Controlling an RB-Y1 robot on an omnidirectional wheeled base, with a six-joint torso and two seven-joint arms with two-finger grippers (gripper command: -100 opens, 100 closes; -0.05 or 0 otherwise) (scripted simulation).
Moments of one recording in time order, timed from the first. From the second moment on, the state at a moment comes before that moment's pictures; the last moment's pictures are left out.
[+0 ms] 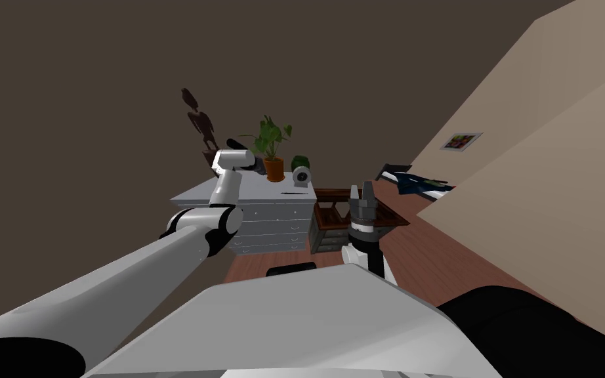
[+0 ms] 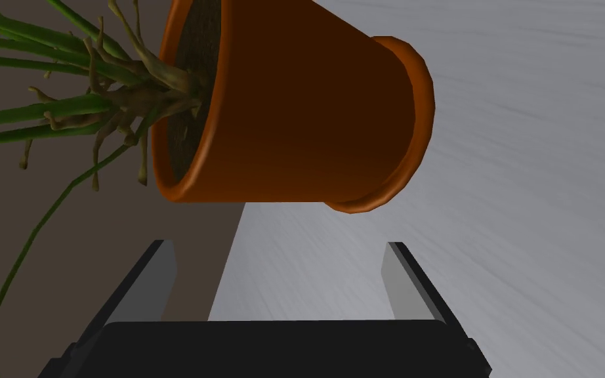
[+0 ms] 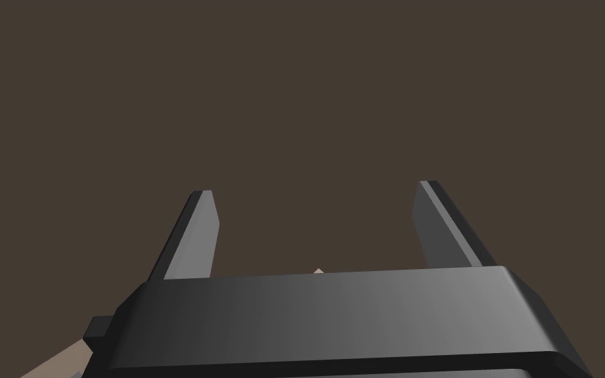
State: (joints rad) left arm -1.09 0.27 0.25 -1.15 0.20 1.15 0.27; right arm 0.53 0.00 0.01 -2.37 0.07 -0.59 0.12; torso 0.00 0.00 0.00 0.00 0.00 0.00
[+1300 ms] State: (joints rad) left arm -1.32 0.21 0.22 -0.82 0.22 1.47 0.33; right arm 0.53 0.00 0.01 -2.37 0.07 -0.59 0.12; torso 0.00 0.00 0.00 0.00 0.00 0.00
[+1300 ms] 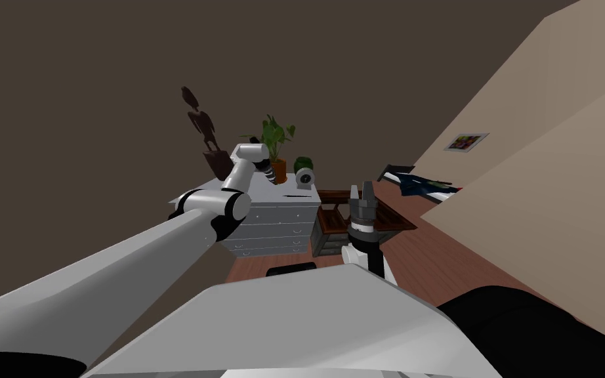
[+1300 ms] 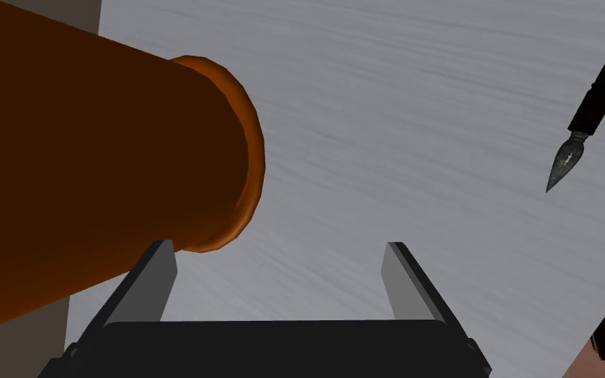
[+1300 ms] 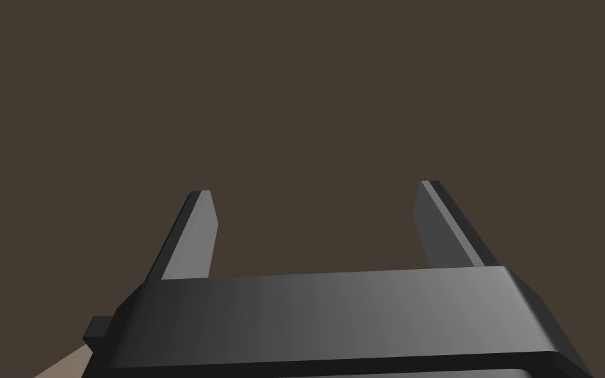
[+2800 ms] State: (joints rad) left arm -1.48 -0.04 0.17 -0.55 0.23 1.77 0.38; right arm 0.53 0.00 0.01 -2.37 0.07 -0.59 0.12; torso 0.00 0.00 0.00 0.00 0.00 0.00
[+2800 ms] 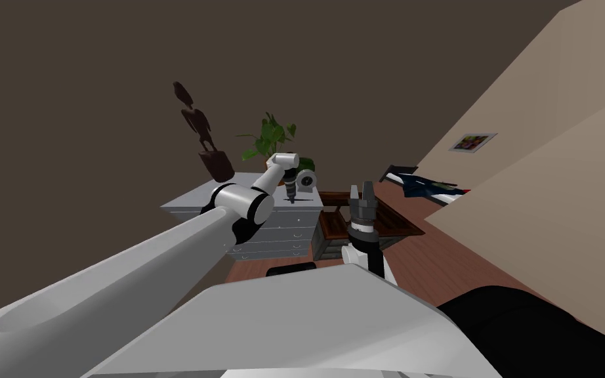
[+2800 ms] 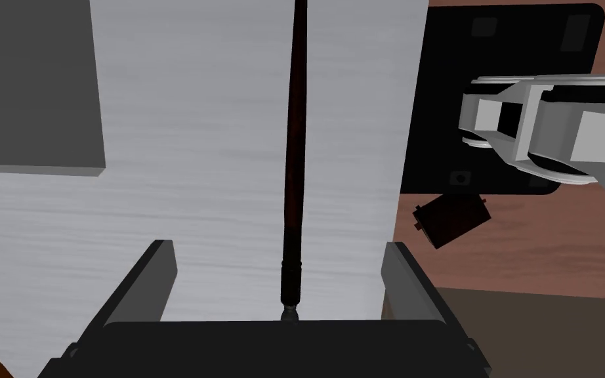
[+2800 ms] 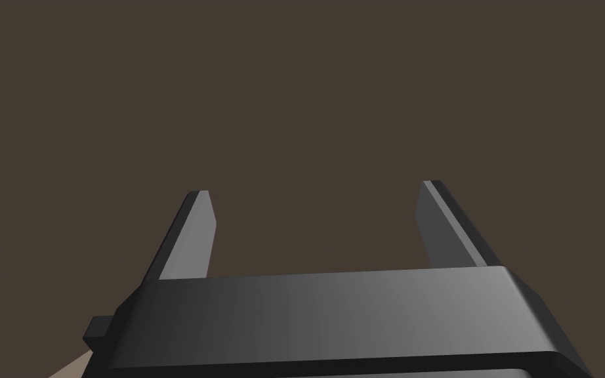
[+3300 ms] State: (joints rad) left arm -1.45 -0.03 0.16 -0.53 0.22 1.73 0.37; right arm 0.53 0.00 0.01 -2.37 0.07 -0.59 0.12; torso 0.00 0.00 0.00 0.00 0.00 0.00
